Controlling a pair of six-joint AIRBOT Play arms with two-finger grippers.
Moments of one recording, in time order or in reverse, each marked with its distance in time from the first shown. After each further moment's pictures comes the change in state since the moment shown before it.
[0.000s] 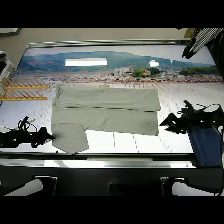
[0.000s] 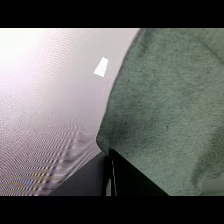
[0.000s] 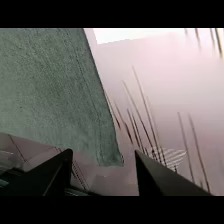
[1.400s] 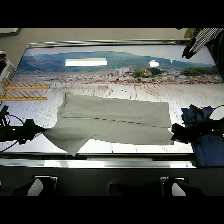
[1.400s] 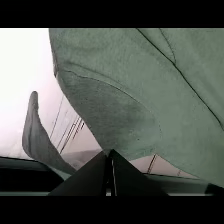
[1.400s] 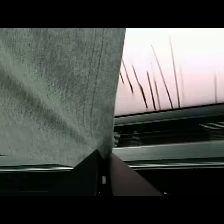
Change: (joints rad) left arm -0.050 0.435 0.106 -0.042 -0.252 -0.264; right arm 0.094 0.401 -0.060 -0.348 0.204 0.294
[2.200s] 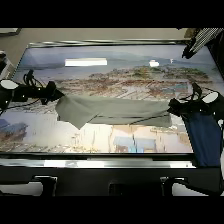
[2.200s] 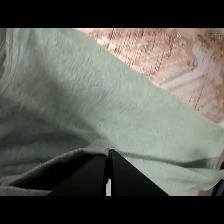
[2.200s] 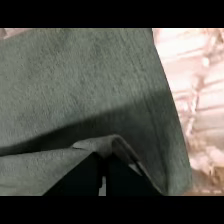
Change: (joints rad) left arm -0.340 -0.711 0.645 -0.097 0.280 -0.079; right arm 0.000 -0.367 0.229 0.219 -0.469 -0.095
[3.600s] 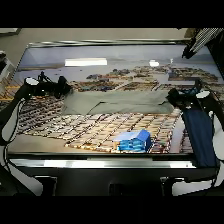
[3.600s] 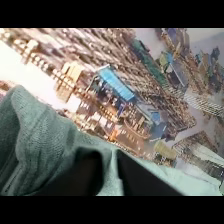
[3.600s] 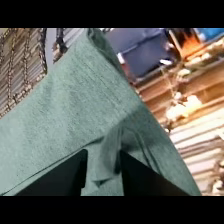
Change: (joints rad) left arm -0.053 -0.377 0.273 -0.059 0.220 -0.158; right arm 0.000 -0.242 0.128 0.228 -0.300 0.001
